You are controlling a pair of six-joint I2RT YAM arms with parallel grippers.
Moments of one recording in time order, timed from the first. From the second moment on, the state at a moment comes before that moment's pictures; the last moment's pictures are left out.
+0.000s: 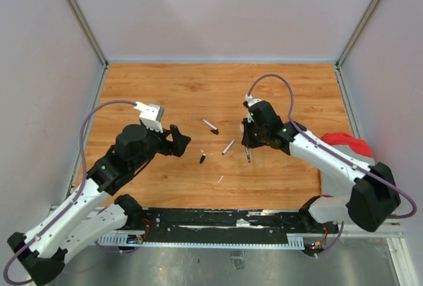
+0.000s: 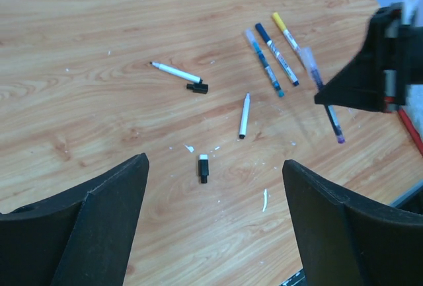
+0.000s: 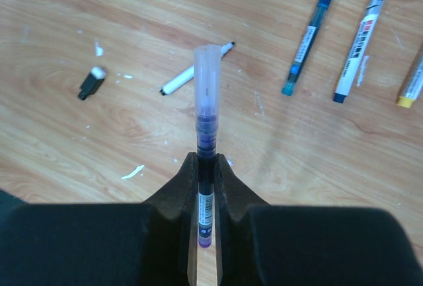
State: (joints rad) left arm -0.67 0.70 0.72 -0.36 -0.11 -0.38; right arm 0.67 1.28 0.94 -0.49 0.02 0.38
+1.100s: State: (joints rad) left arm -0.67 0.58 0.74 -0.42 -0.14 -0.32; right arm 0.56 2.00 1.48 -0.71 0.10 0.45
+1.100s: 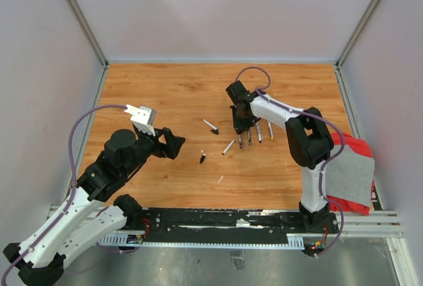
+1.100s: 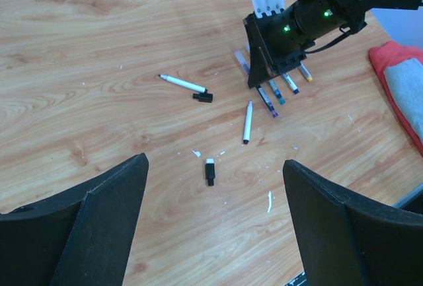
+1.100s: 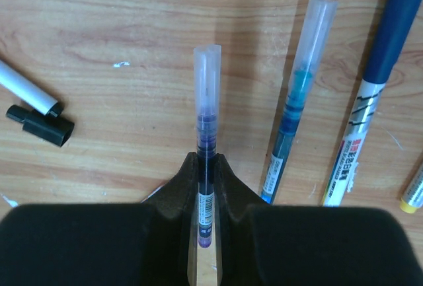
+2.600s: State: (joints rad) left arm -0.67 0.72 0.74 -0.42 -0.14 -0.32; right arm 0.55 1.57 1.30 -0.66 0.01 0.44
